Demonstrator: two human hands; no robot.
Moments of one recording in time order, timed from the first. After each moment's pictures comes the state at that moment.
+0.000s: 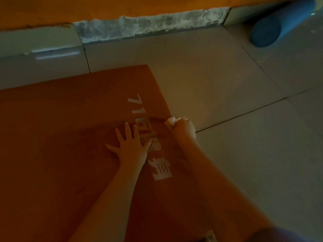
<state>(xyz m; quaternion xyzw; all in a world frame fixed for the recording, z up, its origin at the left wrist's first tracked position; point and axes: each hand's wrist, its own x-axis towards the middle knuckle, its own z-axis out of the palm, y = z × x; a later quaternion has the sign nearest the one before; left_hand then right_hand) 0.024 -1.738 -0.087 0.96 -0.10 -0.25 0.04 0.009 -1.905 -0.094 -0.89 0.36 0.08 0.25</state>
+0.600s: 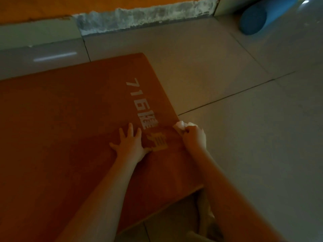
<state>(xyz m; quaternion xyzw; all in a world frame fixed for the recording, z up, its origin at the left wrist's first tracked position) -0.039 -1.699 -0.067 0.93 -0.17 -0.32 0.04 -0.117 -1.882 -0.072 -0.88 0.38 0.03 0.30</state>
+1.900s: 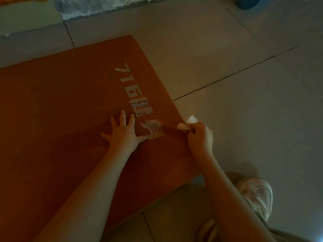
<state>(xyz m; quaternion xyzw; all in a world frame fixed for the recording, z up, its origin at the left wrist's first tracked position) -0.043 -1.699 -0.076 0.94 -0.17 -0.29 0.05 -0.171 -1.875 -0.100 -0.85 0.40 -0.08 0.32</state>
